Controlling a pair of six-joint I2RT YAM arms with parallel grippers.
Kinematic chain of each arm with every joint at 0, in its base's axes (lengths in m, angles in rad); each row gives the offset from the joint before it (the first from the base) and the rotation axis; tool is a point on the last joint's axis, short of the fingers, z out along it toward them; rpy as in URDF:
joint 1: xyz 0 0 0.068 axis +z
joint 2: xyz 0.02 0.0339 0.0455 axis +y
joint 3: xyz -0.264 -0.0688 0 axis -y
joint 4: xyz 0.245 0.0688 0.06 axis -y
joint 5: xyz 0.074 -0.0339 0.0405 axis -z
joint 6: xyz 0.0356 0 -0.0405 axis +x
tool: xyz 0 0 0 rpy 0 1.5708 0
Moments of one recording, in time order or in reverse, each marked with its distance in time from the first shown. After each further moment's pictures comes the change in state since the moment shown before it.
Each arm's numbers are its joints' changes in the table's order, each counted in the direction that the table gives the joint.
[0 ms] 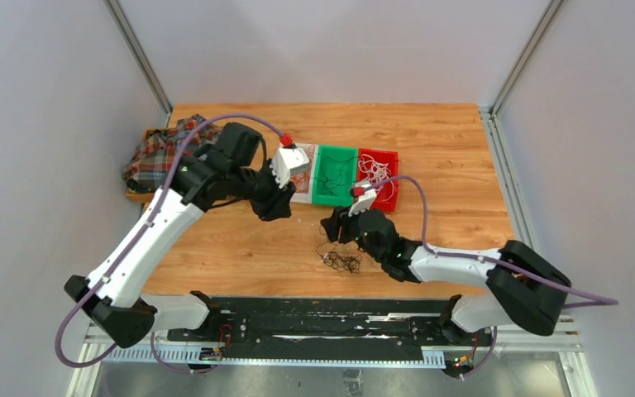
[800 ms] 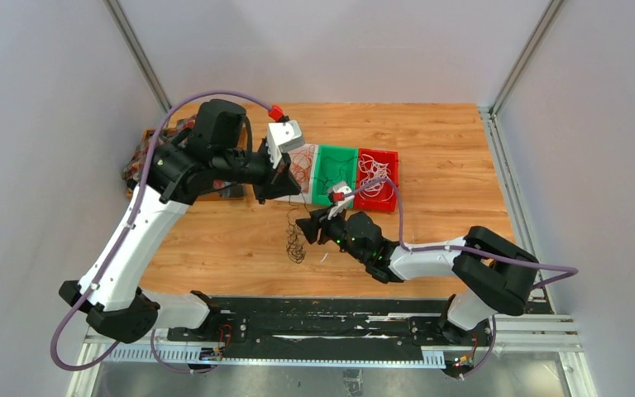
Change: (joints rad) left arm 0.000 0.054 0.165 0.017 0.159 -0.073; right arm 0.053 0.134 0.114 0.212 -0.069 -0.094
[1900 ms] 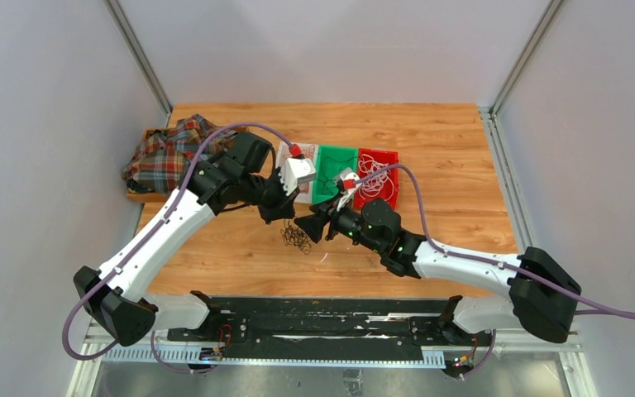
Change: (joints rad) left arm -0.002 -0.020 -0.361 0.105 -0.138 0.110; right arm -0.033 -0.274 0.046 -0.296 -0.211 0.024
